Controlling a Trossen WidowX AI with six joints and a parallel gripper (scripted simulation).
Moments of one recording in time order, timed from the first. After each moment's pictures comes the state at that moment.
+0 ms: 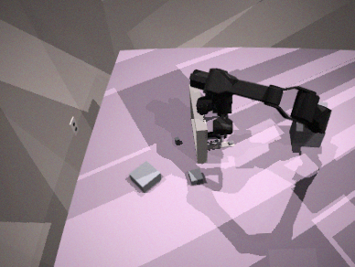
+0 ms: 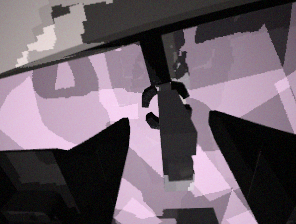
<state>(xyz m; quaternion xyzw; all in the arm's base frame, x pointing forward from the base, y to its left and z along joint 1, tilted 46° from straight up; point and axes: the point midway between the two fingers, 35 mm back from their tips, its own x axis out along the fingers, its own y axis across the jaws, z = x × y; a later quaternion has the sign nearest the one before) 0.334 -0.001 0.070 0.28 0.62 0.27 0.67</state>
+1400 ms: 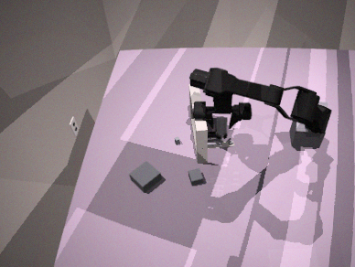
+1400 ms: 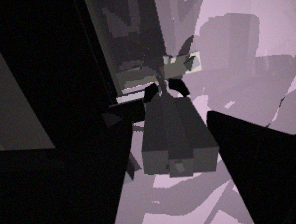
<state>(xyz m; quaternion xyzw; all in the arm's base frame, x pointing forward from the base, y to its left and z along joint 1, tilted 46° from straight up) 0.334 -0.002 0.071 0.68 0.63 -0.25 0.27</state>
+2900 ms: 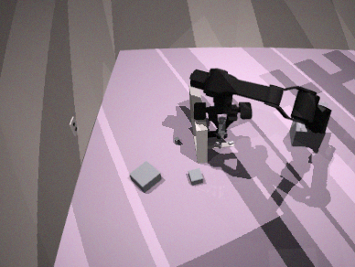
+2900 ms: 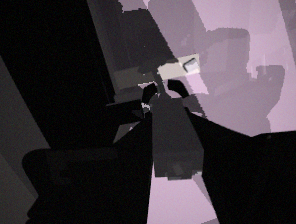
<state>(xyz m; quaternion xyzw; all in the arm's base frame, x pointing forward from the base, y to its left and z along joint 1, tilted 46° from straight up) 0.333 -0.001 0.070 0.67 0.64 -0.24 0.29</state>
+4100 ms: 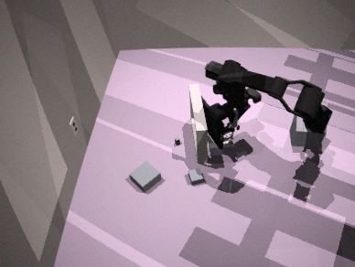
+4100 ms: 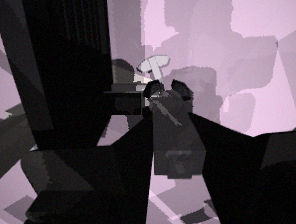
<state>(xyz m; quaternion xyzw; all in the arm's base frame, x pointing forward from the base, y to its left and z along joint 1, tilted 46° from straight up) 0.291 -0.024 0.042 0.56 0.68 -0.05 0.47</state>
